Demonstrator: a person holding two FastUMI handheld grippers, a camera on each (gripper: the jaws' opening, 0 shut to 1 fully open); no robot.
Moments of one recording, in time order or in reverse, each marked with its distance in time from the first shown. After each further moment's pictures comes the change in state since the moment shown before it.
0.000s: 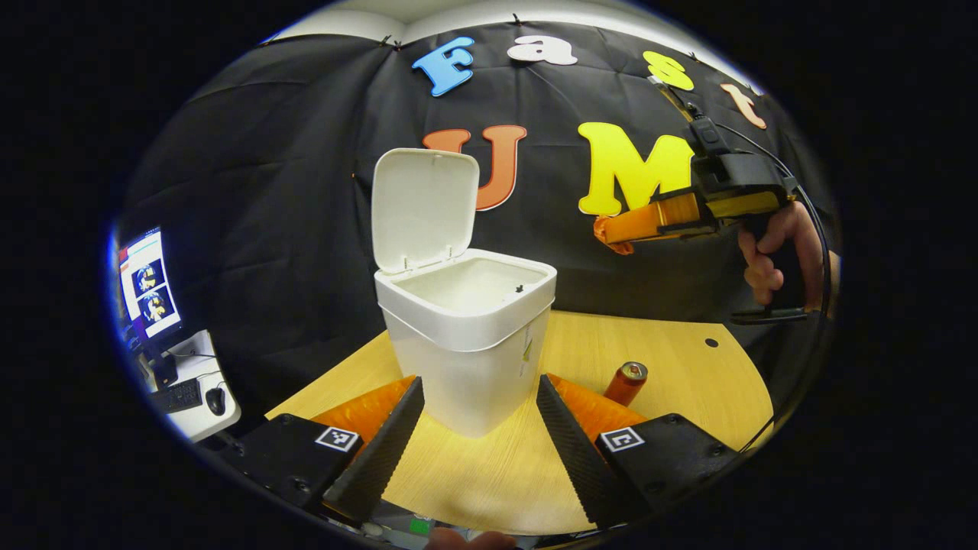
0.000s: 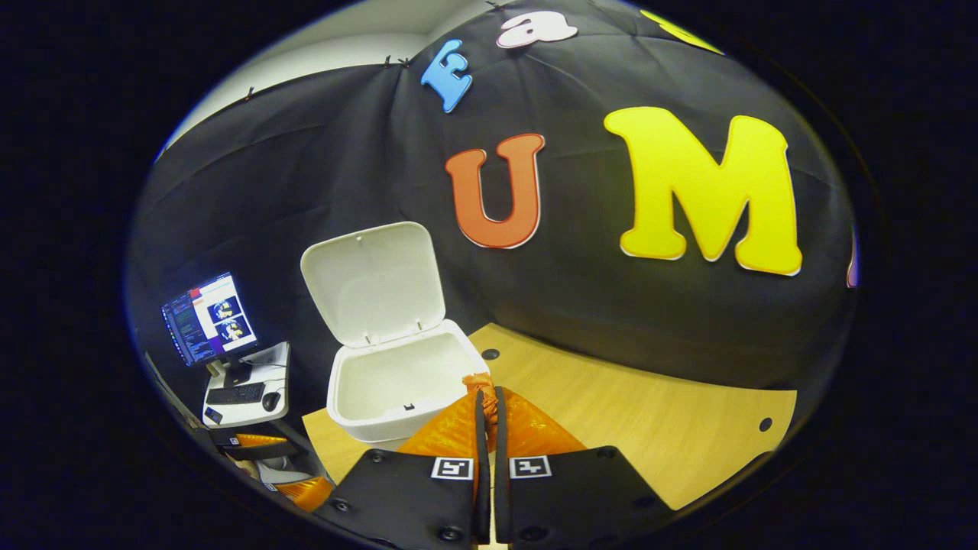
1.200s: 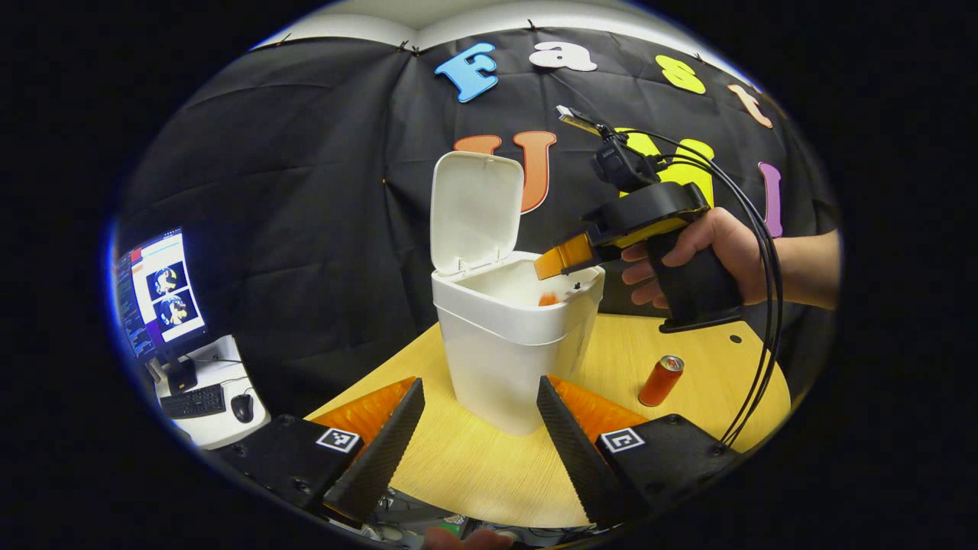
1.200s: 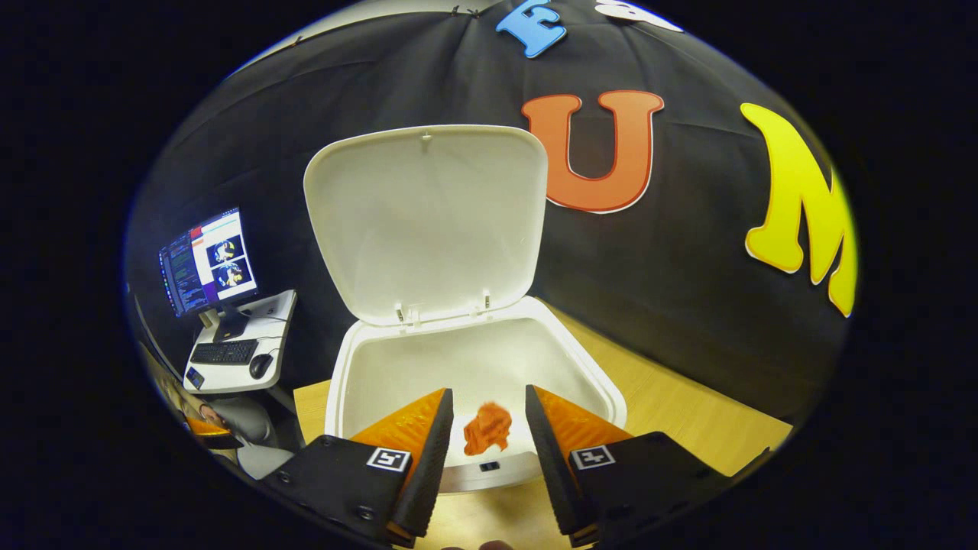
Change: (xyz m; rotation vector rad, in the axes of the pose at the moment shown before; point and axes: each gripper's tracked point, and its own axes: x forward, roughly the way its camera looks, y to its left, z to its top) left arm -0.007 0.052 -0.007 0.027 -0.026 0.048; right arm 0.109 0.076 -0.044 -0.159 0.135 0.054
